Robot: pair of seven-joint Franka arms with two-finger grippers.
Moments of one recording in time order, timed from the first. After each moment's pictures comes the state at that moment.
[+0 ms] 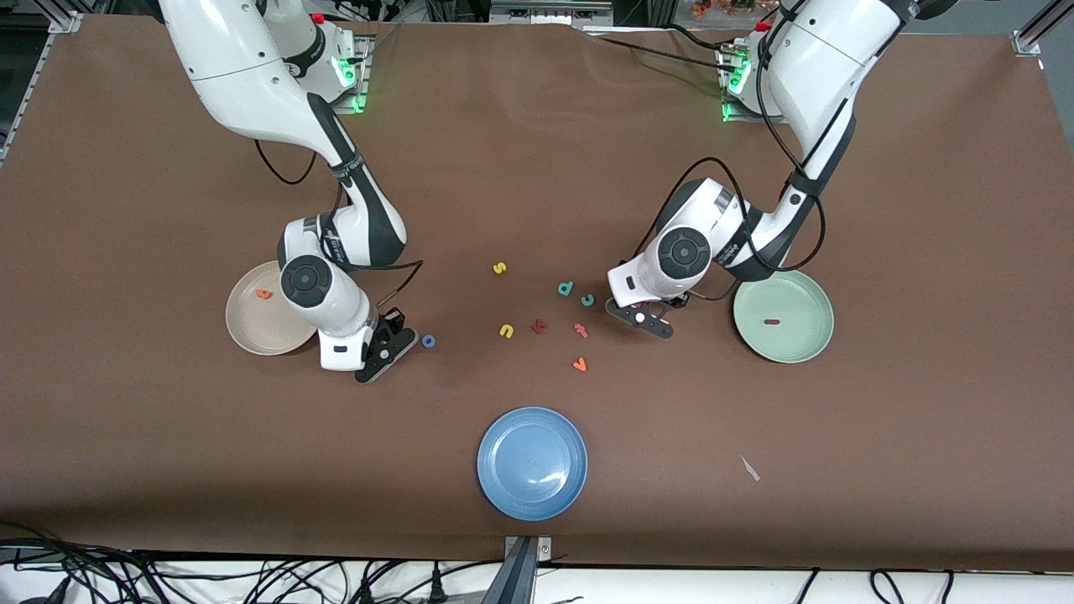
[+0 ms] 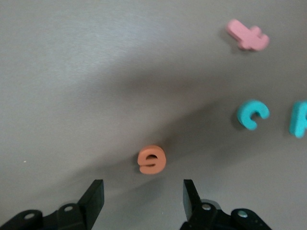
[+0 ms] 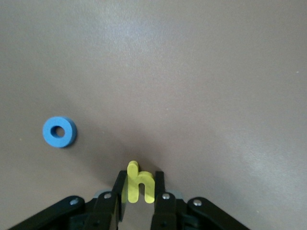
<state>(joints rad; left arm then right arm) -0.22 0.64 -0.32 -1.82 0.13 2.25 -0.21 0.42 0.70 -0.08 -1.74 0.12 2.49 -0.49</state>
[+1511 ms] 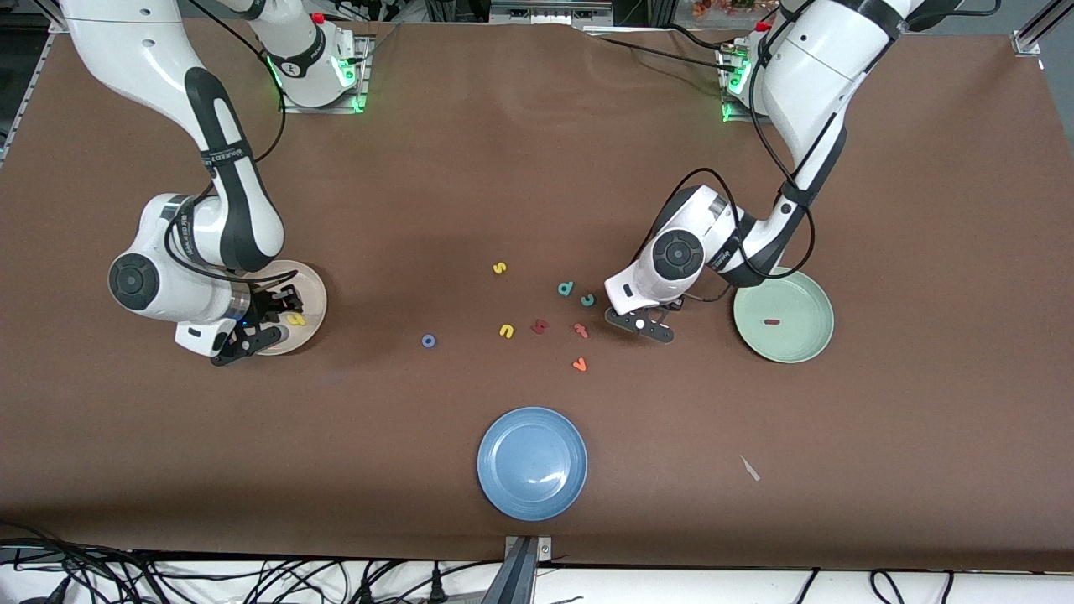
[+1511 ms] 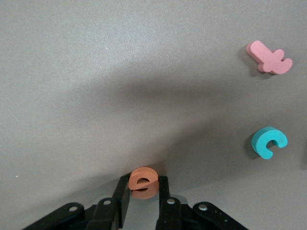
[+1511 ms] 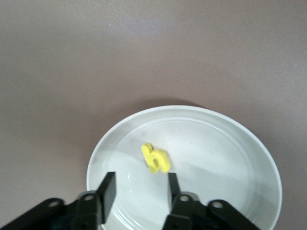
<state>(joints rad) -0.23 0.67 -0.31 -1.81 0.18 2.30 -0.27 0.29 0.50 -0.25 -1.89 0.24 2.20 -0.51</state>
